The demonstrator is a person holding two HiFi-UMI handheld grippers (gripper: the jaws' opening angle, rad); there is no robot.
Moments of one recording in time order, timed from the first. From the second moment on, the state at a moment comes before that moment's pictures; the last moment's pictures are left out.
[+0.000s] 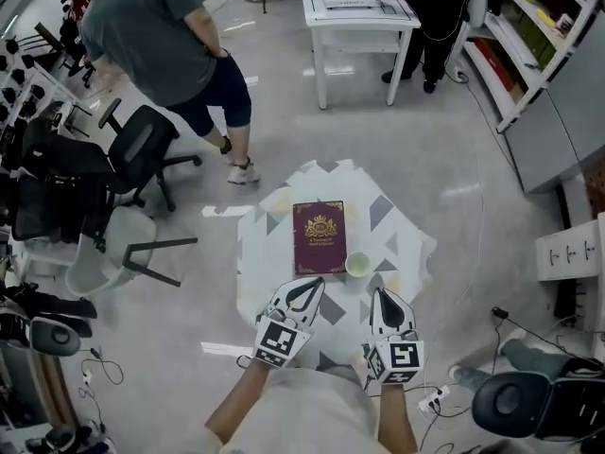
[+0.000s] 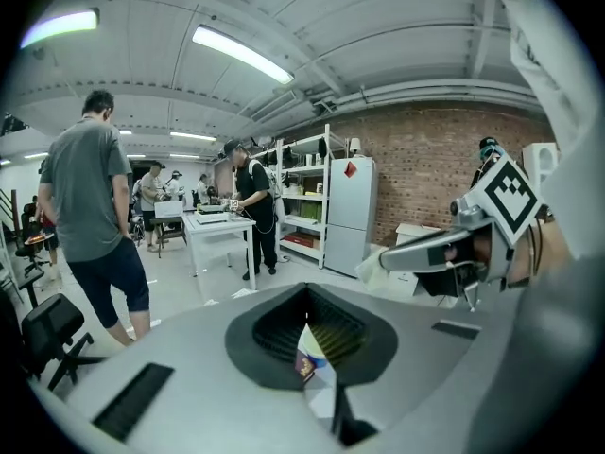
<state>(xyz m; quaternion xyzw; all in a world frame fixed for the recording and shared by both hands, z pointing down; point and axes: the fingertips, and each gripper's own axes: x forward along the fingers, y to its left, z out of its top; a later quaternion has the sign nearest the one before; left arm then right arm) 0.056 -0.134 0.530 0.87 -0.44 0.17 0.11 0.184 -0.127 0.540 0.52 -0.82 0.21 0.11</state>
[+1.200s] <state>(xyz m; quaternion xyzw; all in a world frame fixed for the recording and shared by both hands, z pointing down) 0.095 -0.158 0.637 0.89 -0.37 0.21 0.18 0.168 -0.163 0.646 0.49 -0.81 0.28 0.17</state>
